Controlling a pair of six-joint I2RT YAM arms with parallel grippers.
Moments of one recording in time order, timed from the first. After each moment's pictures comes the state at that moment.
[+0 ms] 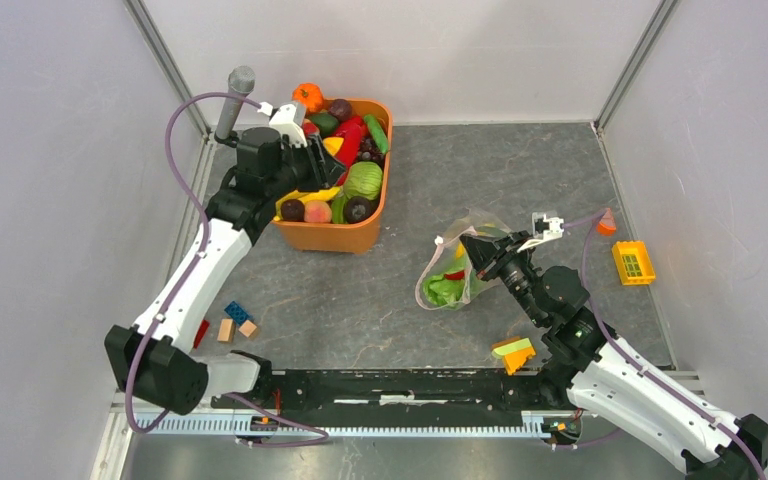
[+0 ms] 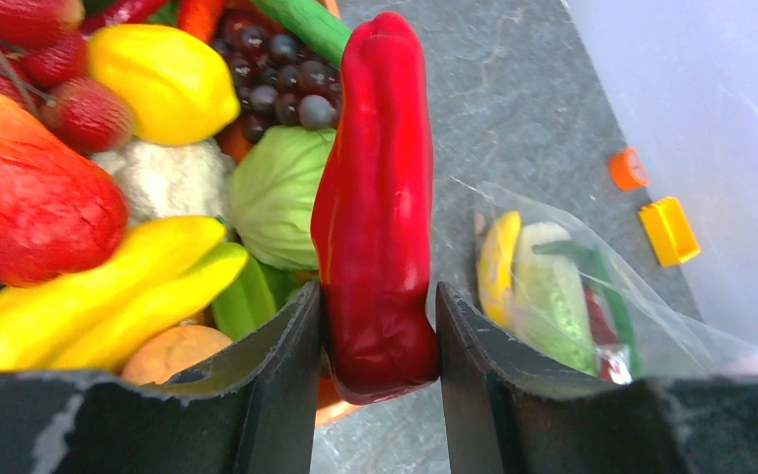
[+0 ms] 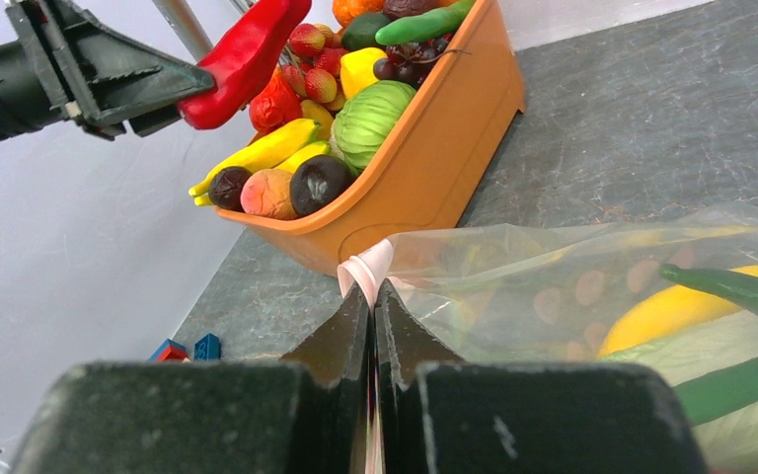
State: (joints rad) left arm -0.32 1.27 1.24 -0.33 0.22 -0.38; right arm 0.75 0.58 0.41 0.23 0.24 0.56
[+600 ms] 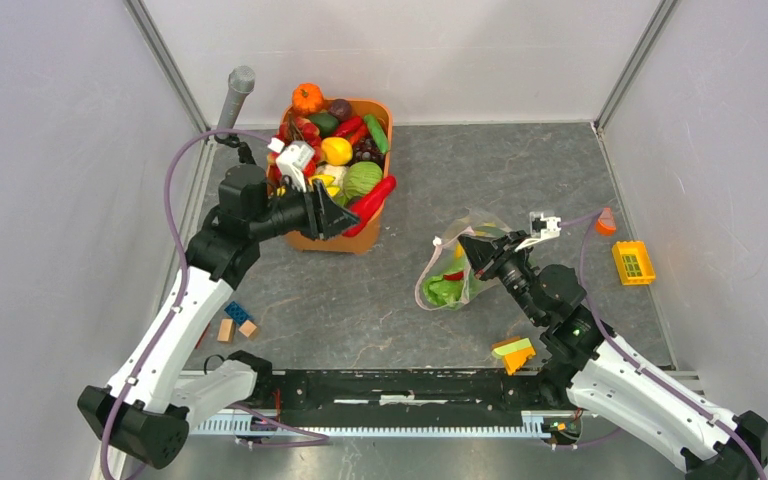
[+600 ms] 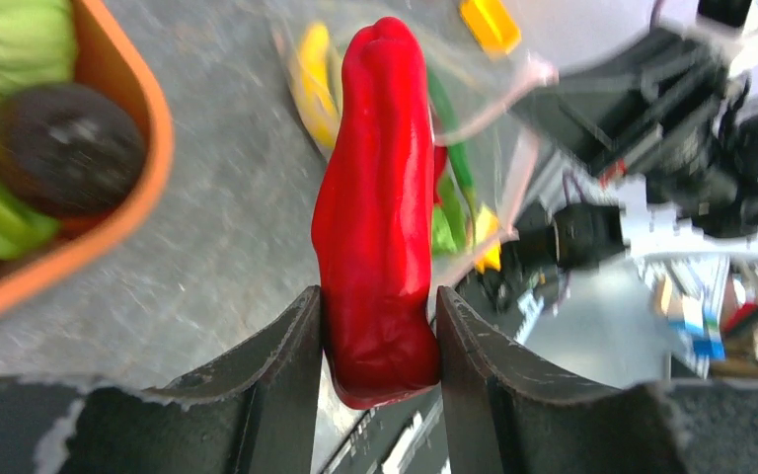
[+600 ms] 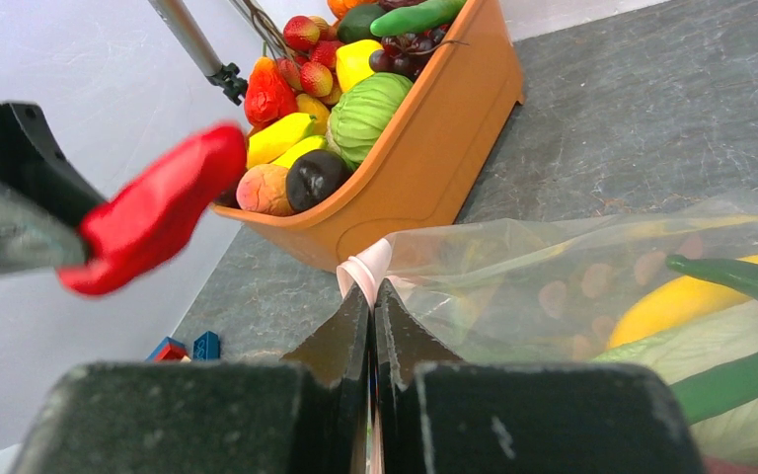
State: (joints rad) left arm -0.41 1.00 1.08 -0.48 0.59 -0.37; right arm 0.75 0.60 0.41 0.23 0.24 0.57
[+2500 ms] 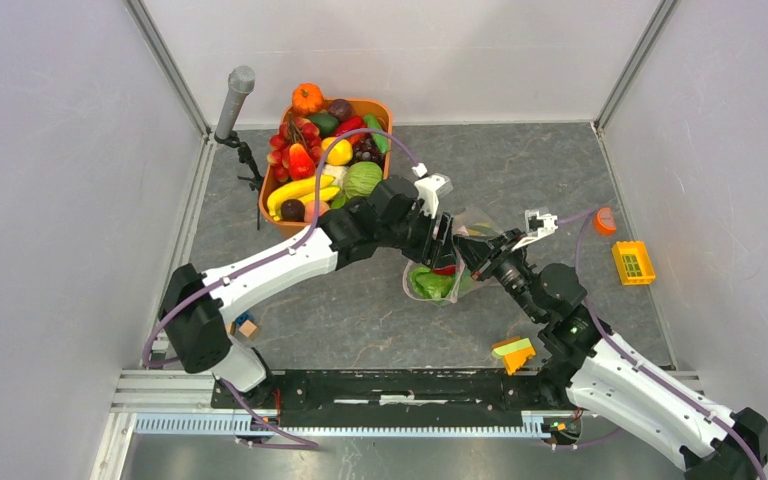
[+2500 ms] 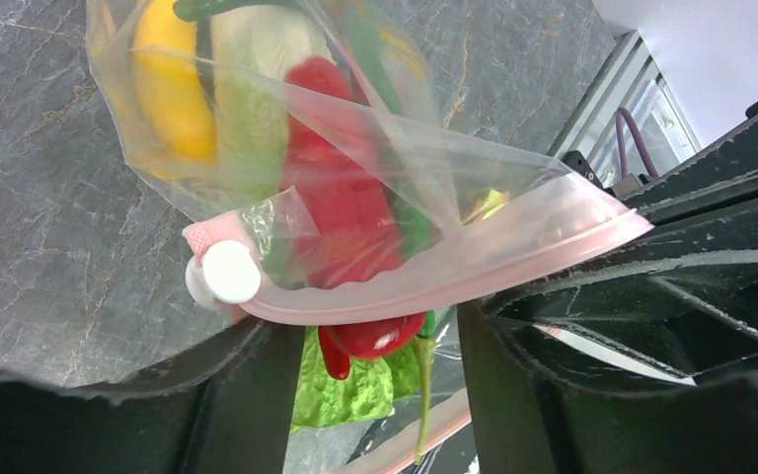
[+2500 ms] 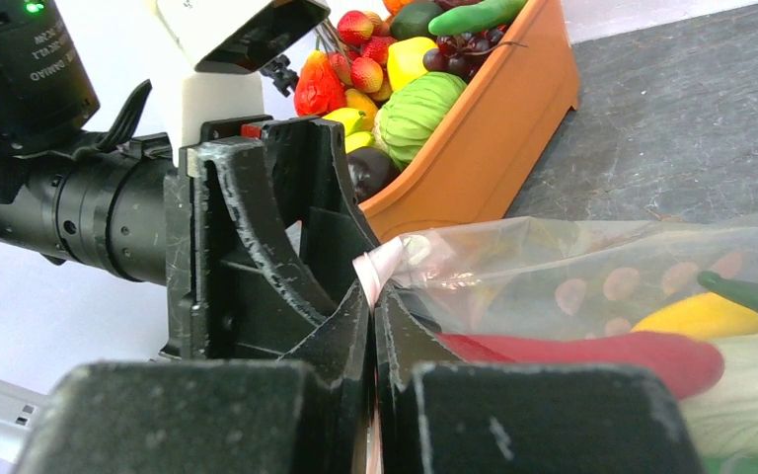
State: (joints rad) left arm -0.92 1.55 1.32 -0.37 0.26 -0.43; right arm 0.75 0.62 0.41 0.30 0.13 0.58
